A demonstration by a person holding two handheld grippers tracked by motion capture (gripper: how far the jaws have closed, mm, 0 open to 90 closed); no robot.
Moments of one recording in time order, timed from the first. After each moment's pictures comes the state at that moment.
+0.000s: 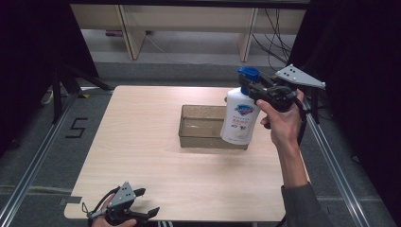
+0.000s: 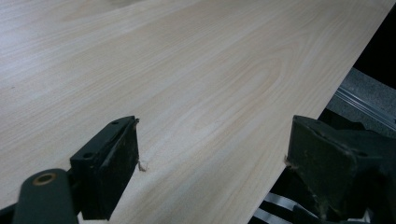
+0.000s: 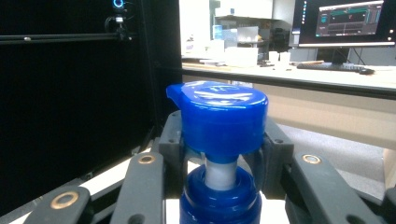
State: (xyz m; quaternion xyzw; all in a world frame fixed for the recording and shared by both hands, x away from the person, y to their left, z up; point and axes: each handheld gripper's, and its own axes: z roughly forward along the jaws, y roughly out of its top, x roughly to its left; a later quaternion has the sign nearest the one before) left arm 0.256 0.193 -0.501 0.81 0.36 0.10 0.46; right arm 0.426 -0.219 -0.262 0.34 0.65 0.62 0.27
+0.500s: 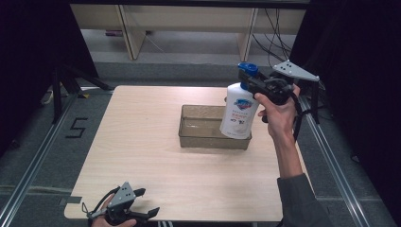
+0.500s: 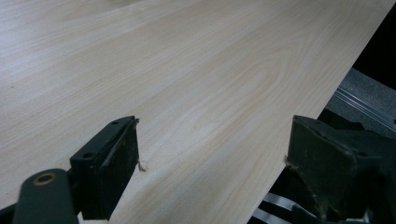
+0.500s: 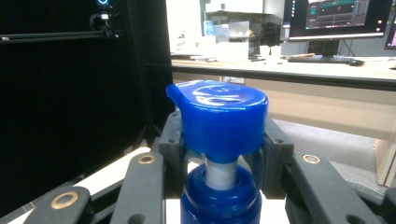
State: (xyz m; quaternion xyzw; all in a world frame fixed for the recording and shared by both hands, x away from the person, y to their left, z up) left arm 0.256 0.193 -0.502 0.81 0.36 0.10 0.46; right arm 0.454 -0.221 -0.269 0.36 0.65 0.61 0.28
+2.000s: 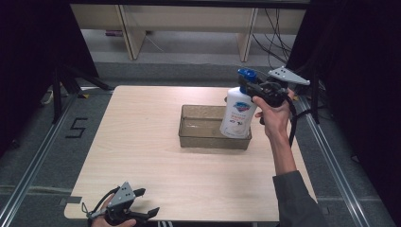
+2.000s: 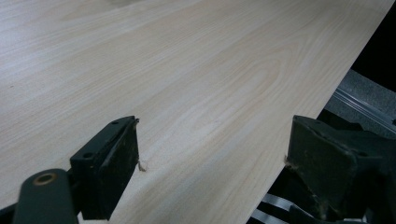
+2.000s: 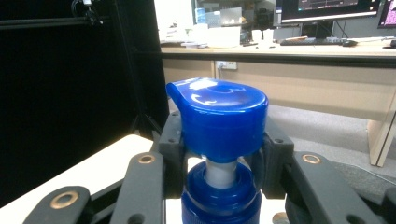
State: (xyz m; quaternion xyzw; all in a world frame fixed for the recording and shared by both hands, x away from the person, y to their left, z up) left arm 0.256 0.194 -0.501 0.81 0.36 0.09 0.46; right arm 0.478 -0.228 -0.303 0.38 0.65 0.60 0.27
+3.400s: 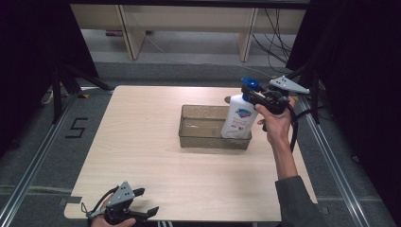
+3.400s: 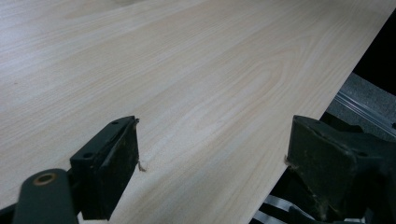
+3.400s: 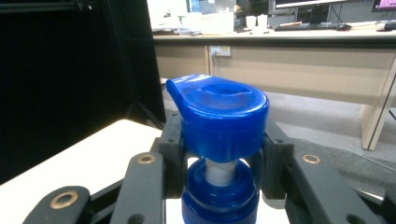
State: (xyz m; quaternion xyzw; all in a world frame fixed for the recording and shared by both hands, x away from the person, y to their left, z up) left arm 0.257 0.196 -0.501 0.81 0.37 0.09 0.46; right arm 0.478 -0.240 -0.333 0.40 0.66 0.58 0.27
